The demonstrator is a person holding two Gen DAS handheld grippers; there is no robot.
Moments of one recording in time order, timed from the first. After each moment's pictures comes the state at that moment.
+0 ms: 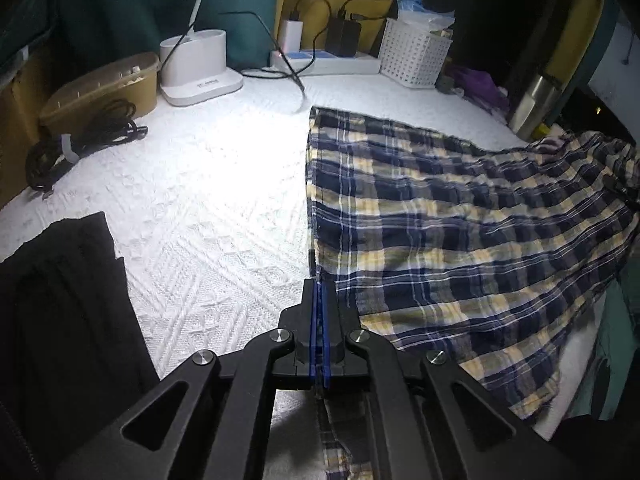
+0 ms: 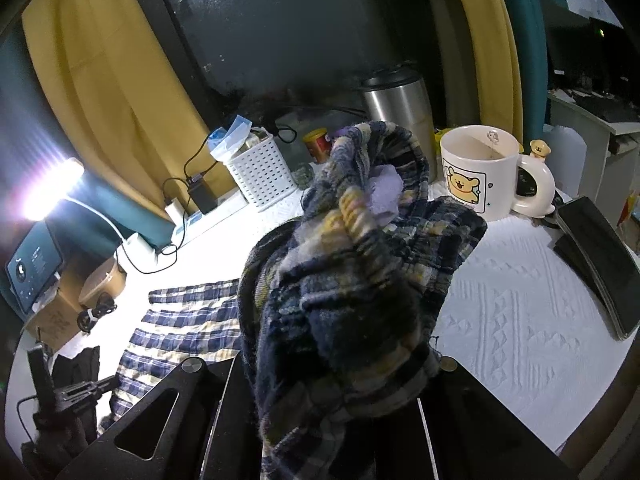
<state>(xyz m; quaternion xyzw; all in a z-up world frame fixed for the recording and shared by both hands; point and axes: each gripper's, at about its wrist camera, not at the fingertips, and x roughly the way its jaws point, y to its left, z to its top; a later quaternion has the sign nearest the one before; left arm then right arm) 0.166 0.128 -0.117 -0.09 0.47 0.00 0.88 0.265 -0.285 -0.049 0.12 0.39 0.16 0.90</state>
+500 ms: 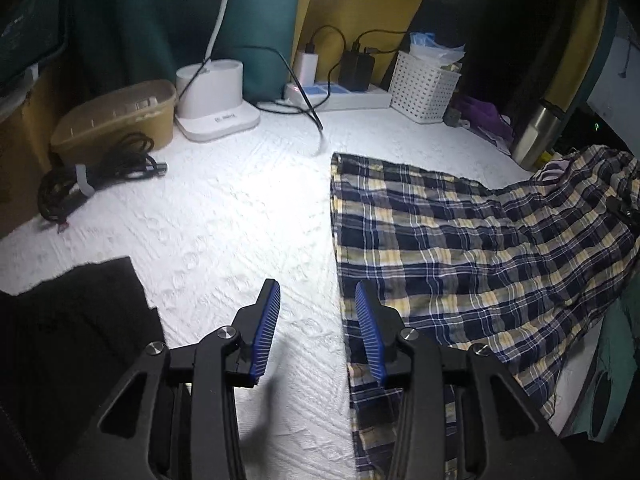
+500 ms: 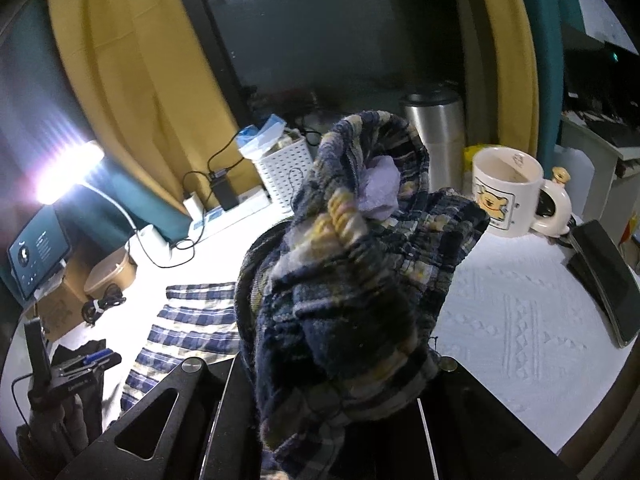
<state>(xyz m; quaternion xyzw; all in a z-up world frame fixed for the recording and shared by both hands) 0.176 0.152 -0.099 -0.09 0.43 0.01 0.90 0.253 -0.238 -0.029 0.08 0.38 0.18 0.90</state>
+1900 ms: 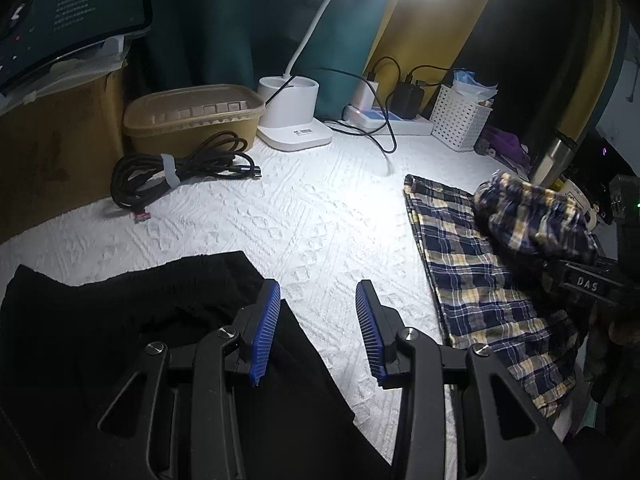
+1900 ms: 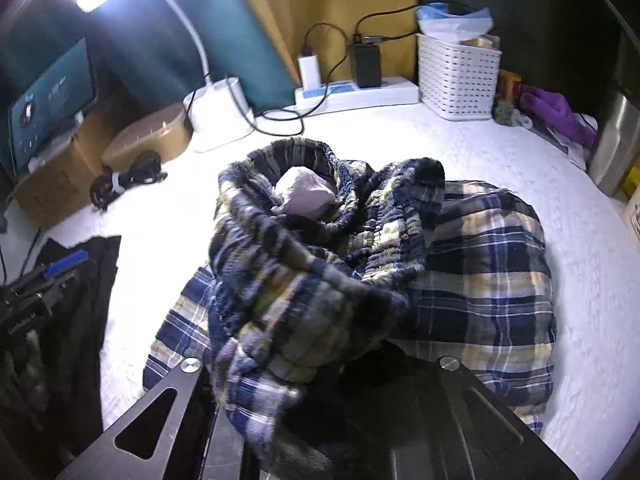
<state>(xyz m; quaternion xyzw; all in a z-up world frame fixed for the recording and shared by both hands) 0.134 0.230 -0.092 -0.11 0.40 0.03 0.91 0.245 -0.024 -0.104 -0.07 0.48 0.28 0.83</state>
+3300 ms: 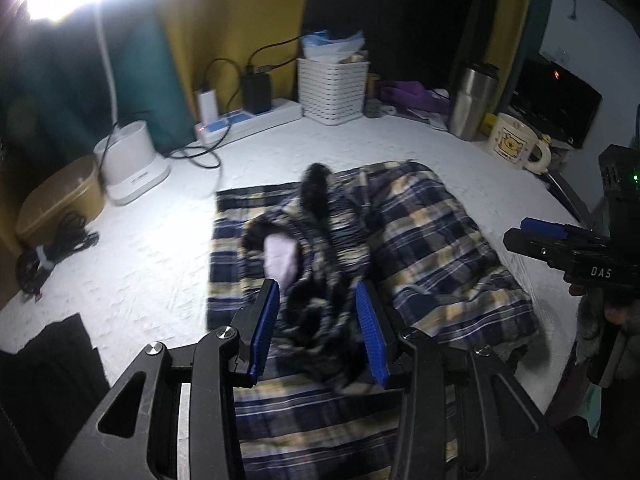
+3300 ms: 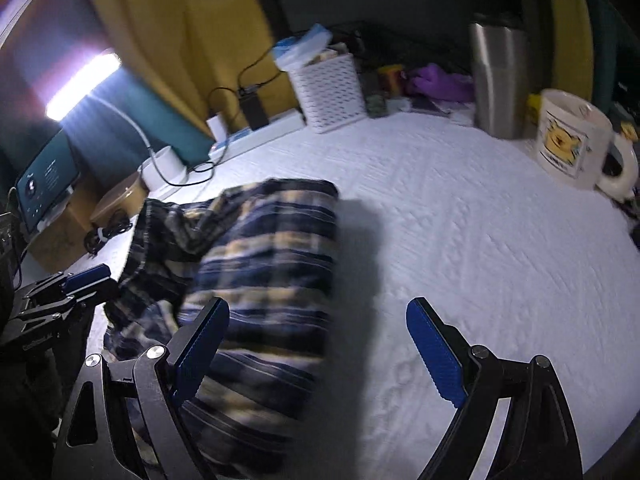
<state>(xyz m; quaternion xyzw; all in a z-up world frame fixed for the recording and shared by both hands) 0.183 0.045 -0.073 0.01 0.42 -0.06 0.91 0.258 -0.224 -0.098 0.05 0.45 0.24 0.86</state>
